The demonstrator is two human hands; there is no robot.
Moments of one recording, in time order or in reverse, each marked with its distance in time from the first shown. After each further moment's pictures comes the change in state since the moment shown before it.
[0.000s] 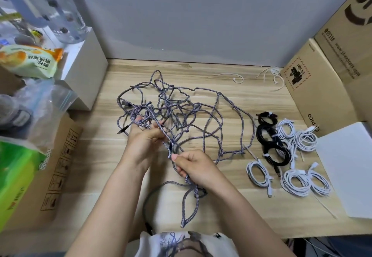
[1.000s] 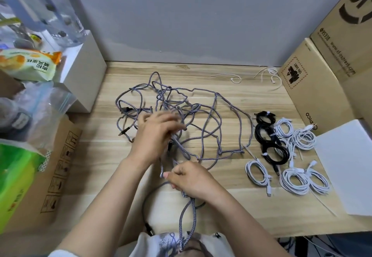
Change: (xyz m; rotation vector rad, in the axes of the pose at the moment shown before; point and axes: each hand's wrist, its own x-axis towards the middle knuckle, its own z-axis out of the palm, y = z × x) left_hand 0.023 -0.008 -0.007 1.516 -0.277 1.007; right_hand -0.014 -0.001 0.005 -0.446 -0.102 -0.009
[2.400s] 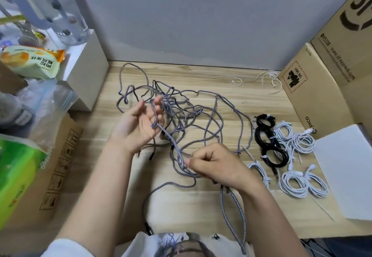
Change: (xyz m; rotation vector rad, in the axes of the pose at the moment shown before) left_hand 0.017 -0.016 -0.038 -2.101 -0.039 -0.933; right_hand -0.039 -0.023 -0.068 0.310 -0.005 -0.248
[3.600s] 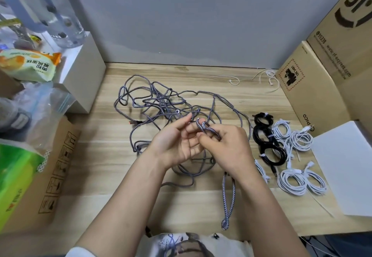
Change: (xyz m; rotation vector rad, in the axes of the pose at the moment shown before) left_hand -0.006 -0.065 0.053 0.290 0.035 -0.331; right_hand 0.011 -0.001 -0.010 -0.277 0.609 0.011
